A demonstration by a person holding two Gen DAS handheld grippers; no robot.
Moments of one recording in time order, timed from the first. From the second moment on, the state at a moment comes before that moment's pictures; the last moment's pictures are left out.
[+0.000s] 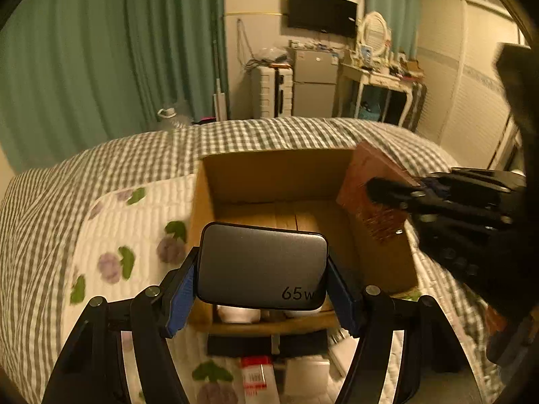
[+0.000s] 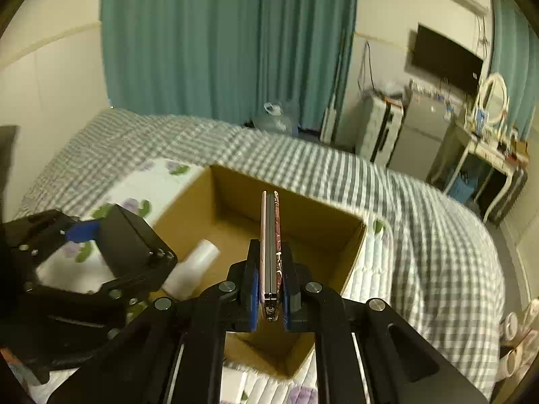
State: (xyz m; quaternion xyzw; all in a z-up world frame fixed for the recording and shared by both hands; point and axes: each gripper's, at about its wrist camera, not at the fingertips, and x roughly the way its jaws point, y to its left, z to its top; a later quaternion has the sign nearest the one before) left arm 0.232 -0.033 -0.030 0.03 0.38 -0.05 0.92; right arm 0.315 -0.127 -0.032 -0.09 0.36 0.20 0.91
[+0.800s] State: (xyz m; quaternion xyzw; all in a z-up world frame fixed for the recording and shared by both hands) left arm 0.178 -0.041 0.004 0.06 0.34 -0.03 0.94; right arm 0.276 -0.173 0.017 -0.07 0.35 0.16 0.92
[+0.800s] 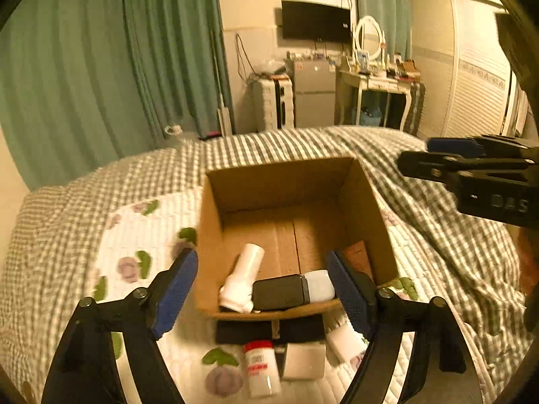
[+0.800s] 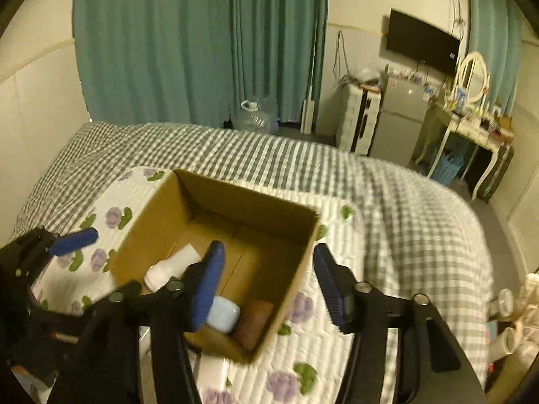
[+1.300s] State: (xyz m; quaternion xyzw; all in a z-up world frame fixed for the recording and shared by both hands) left arm 0.088 -0.013 0.038 0.02 0.30 0.00 0.95; right arm 0.158 -0.146 0.021 -0.10 0.34 0.17 0.92
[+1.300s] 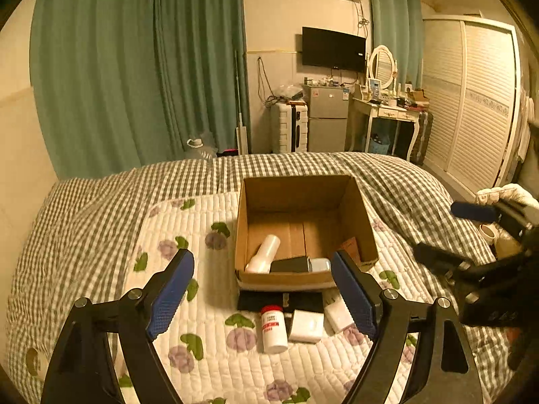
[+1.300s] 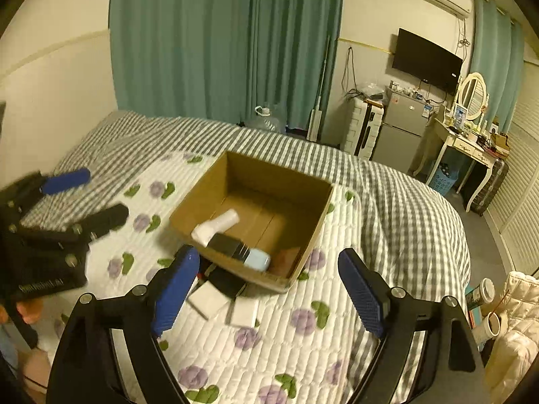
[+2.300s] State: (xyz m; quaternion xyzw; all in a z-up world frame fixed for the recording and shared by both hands) left arm 0.174 -0.003 -0.151 0.04 0.51 0.00 0.86; right arm 0.243 -0.120 -0.205 -0.12 0.52 0.18 0.83
